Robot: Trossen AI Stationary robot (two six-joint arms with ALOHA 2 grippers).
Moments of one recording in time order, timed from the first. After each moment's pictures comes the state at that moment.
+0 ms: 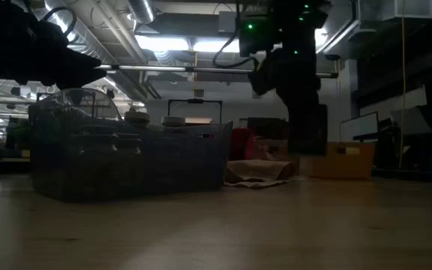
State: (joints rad) left arm 0.56 0.01 0.04 -0.03 0.42 -0.25; right arm -0.12 1.82 1.40 -1.09 -0.08 0.32
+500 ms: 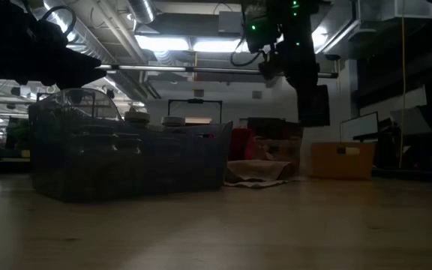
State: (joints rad) left arm 0.56 0.01 0.04 -0.02 0.42 -0.23; right arm -0.34 1.82 1.64 -1.44 0.12 0.06
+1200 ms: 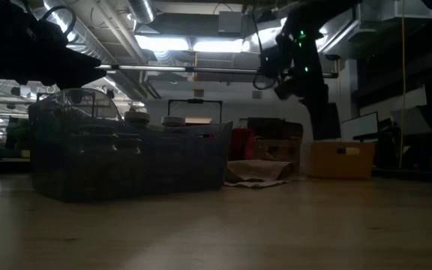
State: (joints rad) left arm 0.56 0.01 0.04 -0.02 0.42 -0.24; right arm -0.61 1.82 1.55 -1.39 0.16 -0.08
